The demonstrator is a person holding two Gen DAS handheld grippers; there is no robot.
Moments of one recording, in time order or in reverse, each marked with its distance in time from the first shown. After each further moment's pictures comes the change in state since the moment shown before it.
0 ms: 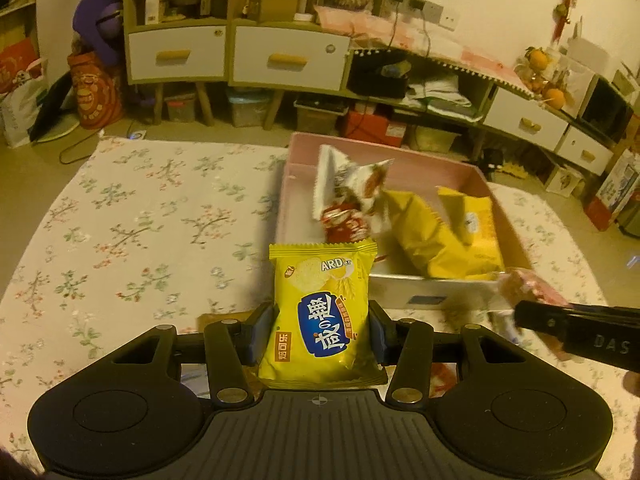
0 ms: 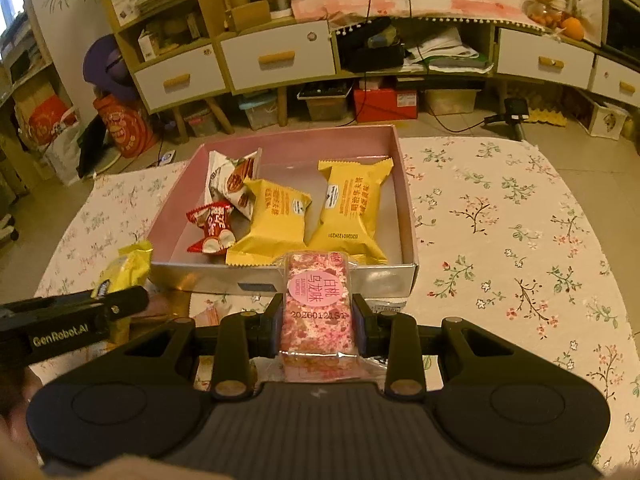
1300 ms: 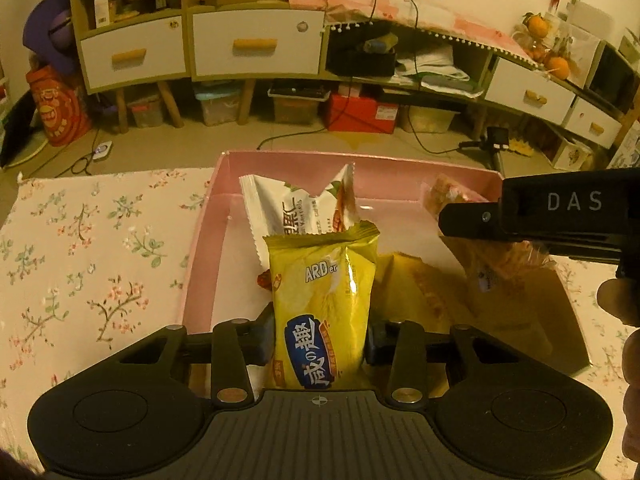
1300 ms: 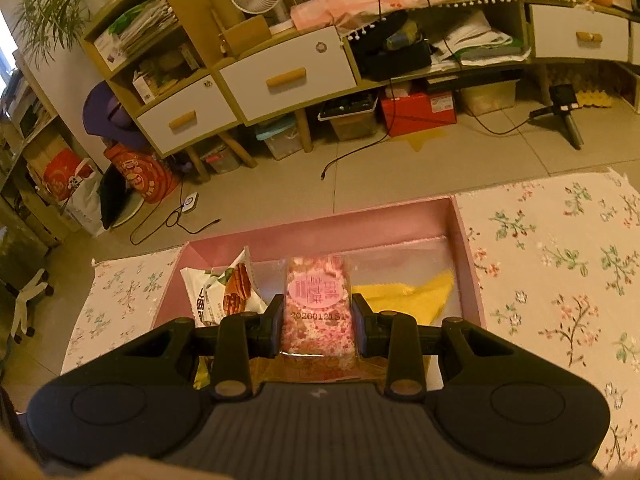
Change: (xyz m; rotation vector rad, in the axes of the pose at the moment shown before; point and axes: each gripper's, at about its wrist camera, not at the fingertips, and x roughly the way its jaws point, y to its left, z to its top) left arm 0.108 -0.034 0.057 0.079 0.058 0.014; right arm 0.082 -0.015 0.080 0.116 -0.015 0.158
